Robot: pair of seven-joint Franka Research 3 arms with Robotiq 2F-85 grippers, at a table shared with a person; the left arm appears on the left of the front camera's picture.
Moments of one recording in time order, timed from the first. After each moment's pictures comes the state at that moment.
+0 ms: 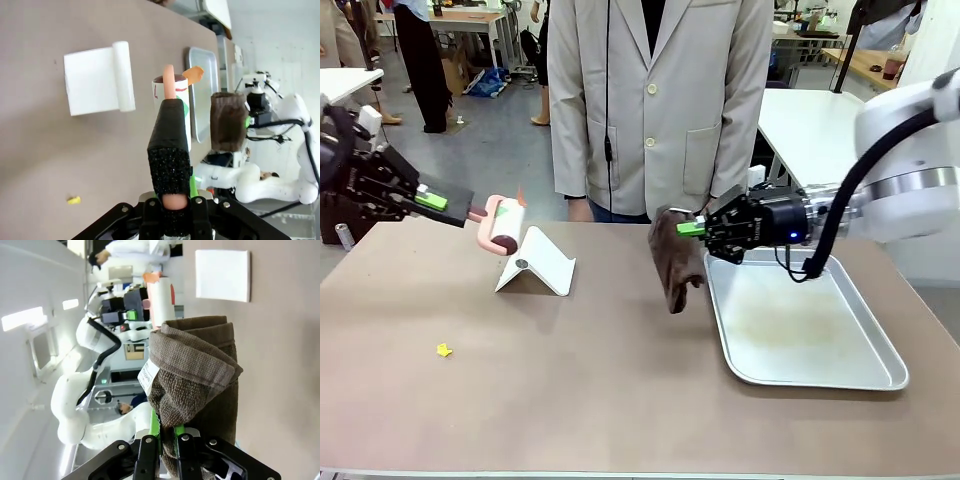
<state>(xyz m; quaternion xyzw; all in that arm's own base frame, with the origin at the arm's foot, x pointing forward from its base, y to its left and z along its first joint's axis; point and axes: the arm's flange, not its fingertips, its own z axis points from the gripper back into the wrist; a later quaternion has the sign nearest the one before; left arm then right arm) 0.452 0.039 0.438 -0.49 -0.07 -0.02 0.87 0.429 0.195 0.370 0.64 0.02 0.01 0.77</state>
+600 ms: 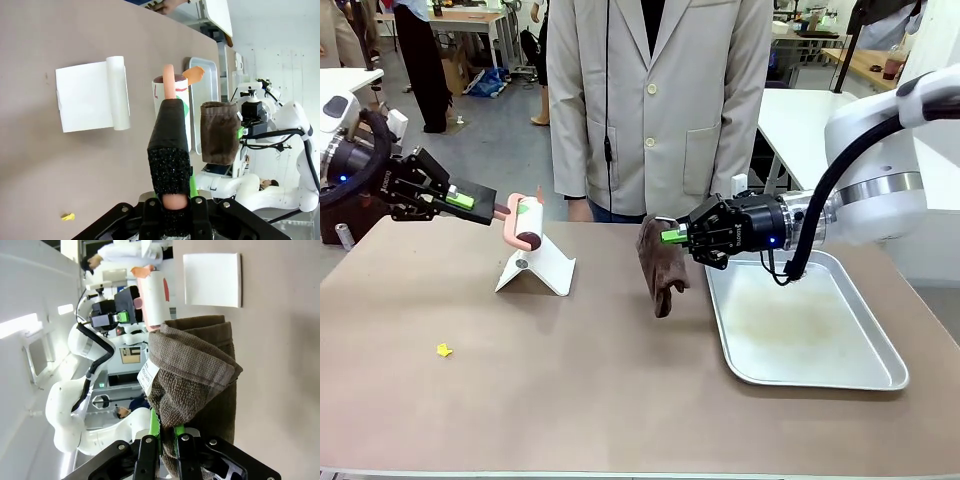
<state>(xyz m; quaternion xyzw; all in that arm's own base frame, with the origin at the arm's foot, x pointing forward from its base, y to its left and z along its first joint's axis) 0.465 0.018 0.432 -0.49 -0.08 -0.01 0.87 0.439 0.205 0.356 0.63 0.03 0.00 0.77</state>
